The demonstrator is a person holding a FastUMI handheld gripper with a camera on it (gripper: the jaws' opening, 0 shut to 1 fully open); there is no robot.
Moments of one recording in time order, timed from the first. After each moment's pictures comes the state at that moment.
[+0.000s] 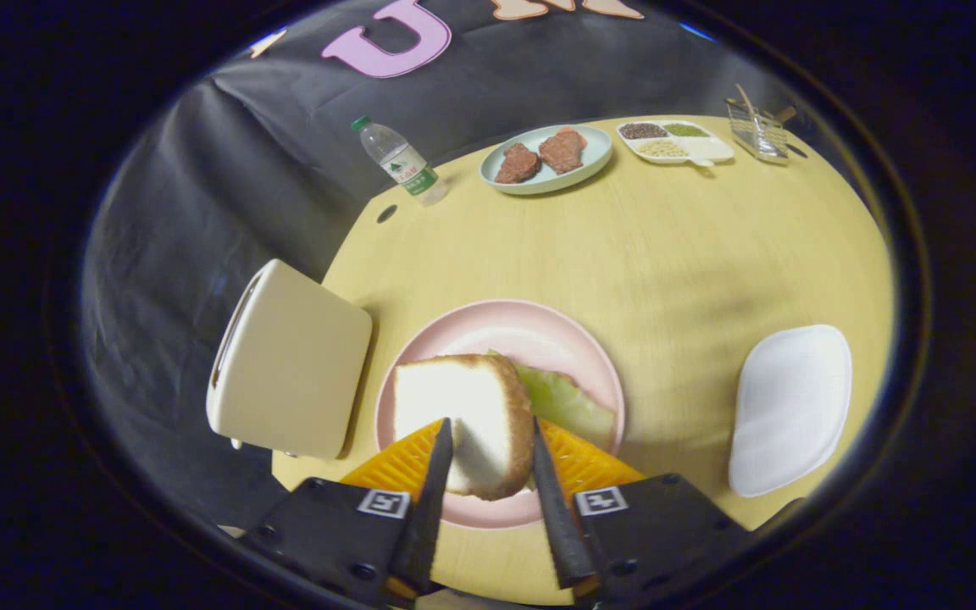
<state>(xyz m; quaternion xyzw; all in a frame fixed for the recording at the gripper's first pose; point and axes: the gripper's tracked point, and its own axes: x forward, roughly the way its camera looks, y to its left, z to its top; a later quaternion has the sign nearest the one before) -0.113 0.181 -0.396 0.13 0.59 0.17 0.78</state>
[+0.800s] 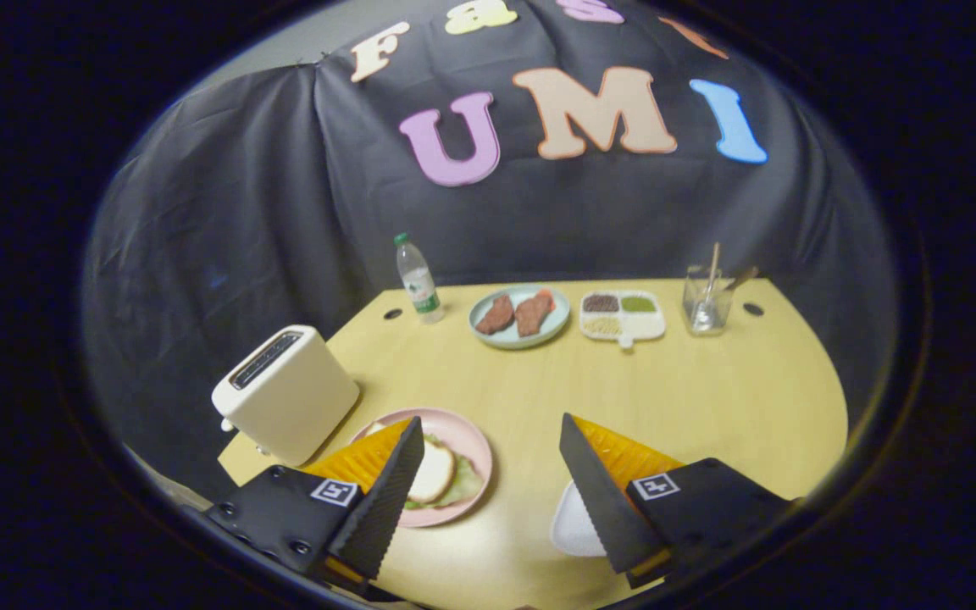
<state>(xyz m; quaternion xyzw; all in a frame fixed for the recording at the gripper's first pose) -0.038 0.068 -0.249 0.04 0.34 0.19 0.92</state>
